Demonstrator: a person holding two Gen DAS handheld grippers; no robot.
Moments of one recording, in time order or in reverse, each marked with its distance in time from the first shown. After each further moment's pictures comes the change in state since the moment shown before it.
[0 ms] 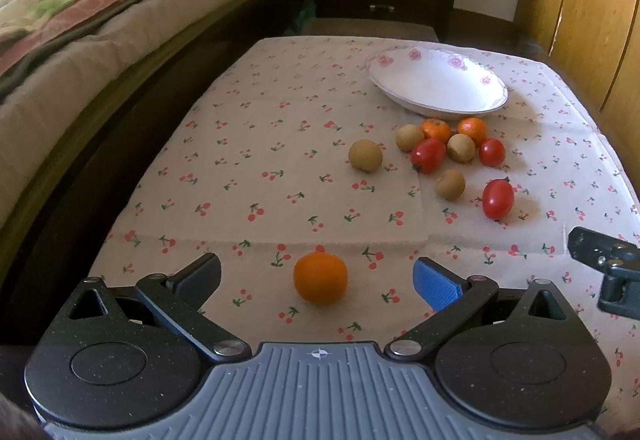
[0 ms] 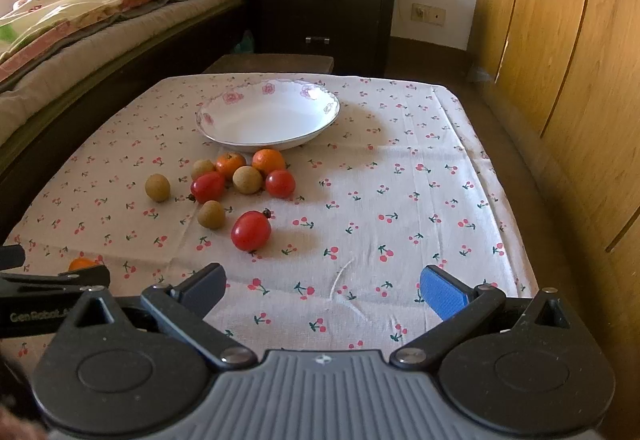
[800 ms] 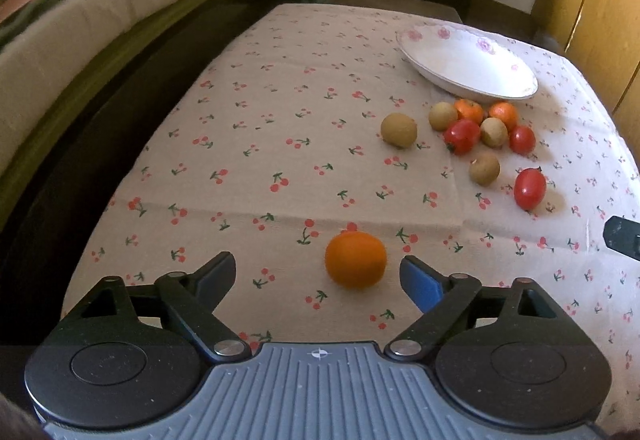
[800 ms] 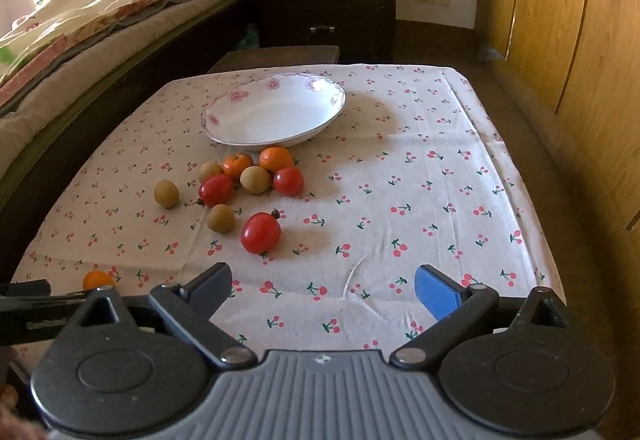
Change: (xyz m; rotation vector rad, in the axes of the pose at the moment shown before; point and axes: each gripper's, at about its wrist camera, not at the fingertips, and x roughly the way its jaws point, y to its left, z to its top) left arm 0.020 0.022 -0.003 -0.059 0.079 -0.015; right arm 0.006 -0.010 0.006 0.066 0.037 0.065
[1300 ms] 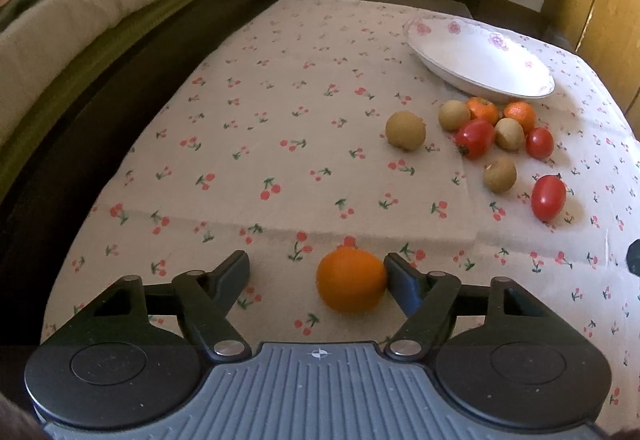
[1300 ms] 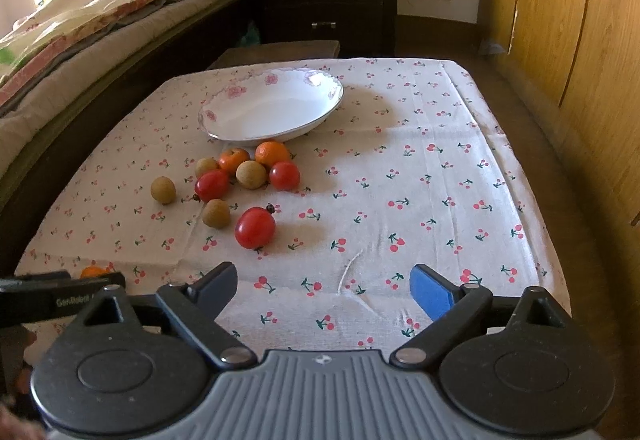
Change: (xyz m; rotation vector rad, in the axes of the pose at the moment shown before) left arm 0.022 -0.007 0.006 -0.004 0.004 0.024; right arm 0.008 -0.004 -0.002 -0.013 0.020 0.011
